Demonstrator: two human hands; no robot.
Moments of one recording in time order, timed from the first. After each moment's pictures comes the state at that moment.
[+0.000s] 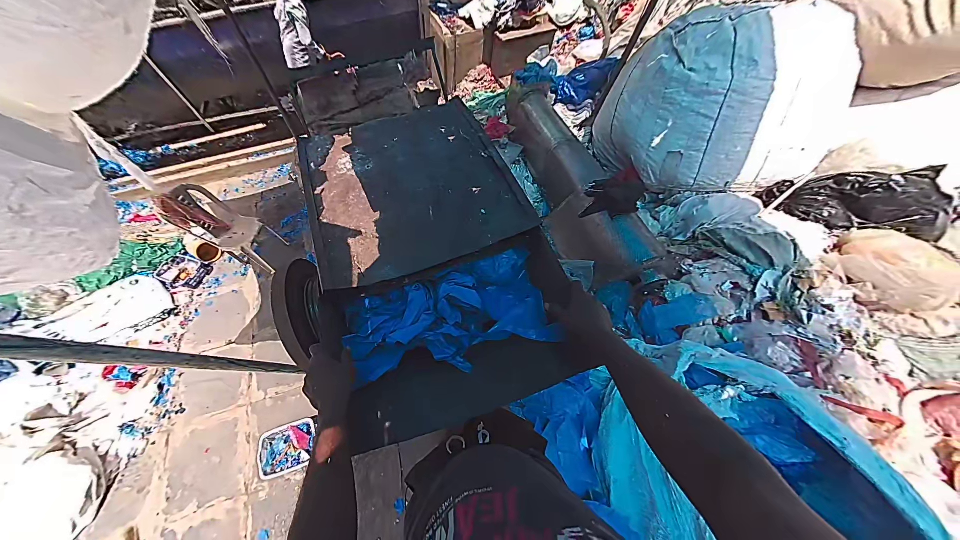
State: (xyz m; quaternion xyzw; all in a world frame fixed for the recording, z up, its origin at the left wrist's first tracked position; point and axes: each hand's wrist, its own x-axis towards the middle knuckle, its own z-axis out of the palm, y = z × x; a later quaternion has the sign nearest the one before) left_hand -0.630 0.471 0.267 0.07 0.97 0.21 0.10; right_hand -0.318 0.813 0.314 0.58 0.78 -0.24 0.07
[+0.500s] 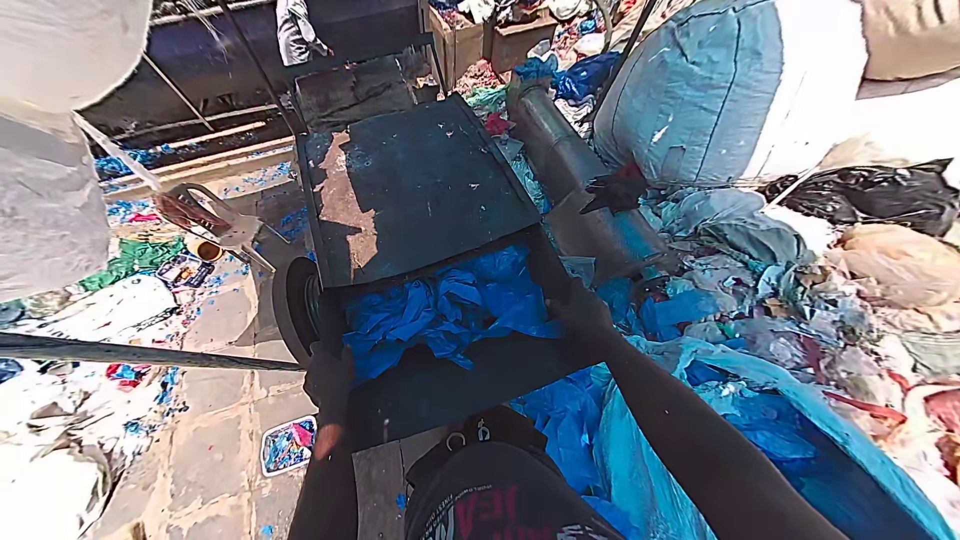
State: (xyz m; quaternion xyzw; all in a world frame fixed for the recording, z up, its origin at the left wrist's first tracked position) left_hand -0.631 0.471 0.263 0.07 0.97 0.22 0.09; right_hand -0.315 0.820 0.299 0.58 0.78 -0.23 0.05
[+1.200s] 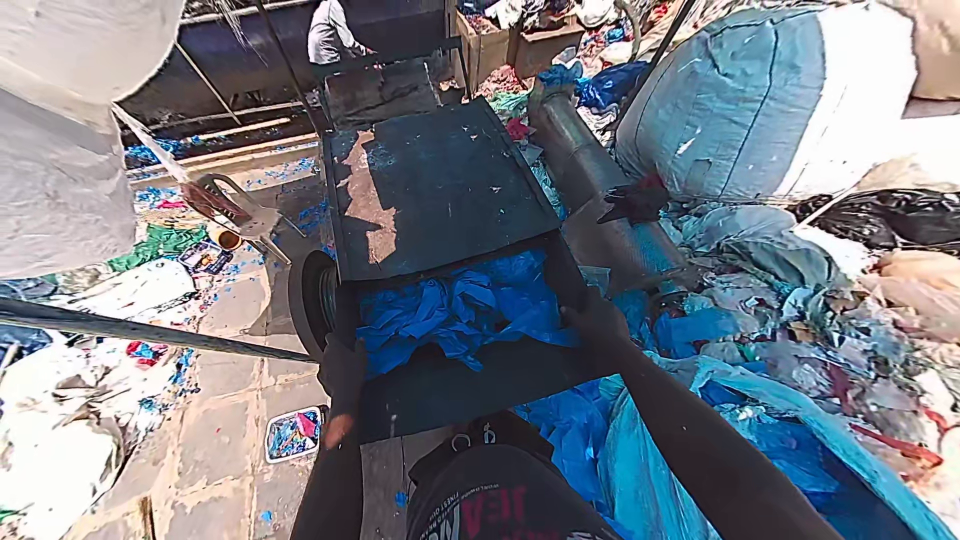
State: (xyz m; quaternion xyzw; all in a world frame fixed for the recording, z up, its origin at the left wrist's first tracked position) left_hand -0.632 0.470 0.264 0.07 0.97 0.21 0.09; right_hand -0.318 0.813 0.310 0.58 0.78 -0.22 0.07
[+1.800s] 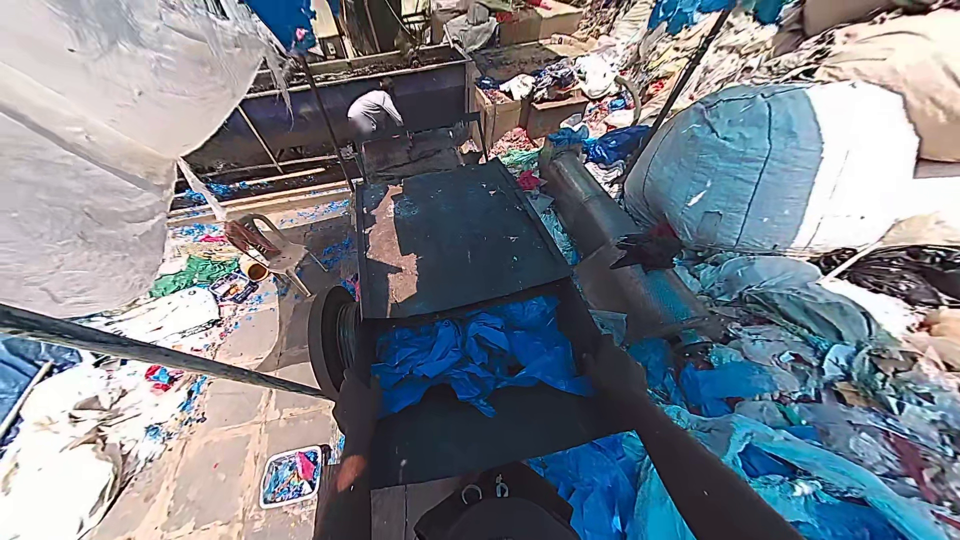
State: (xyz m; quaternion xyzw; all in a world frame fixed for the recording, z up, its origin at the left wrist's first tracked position) left_hand -0.630 0.471 0.273 0.06 0.97 0.20 0.11; right_hand -0.322 0.813 0.303 0.60 0.78 -0.18 0.06
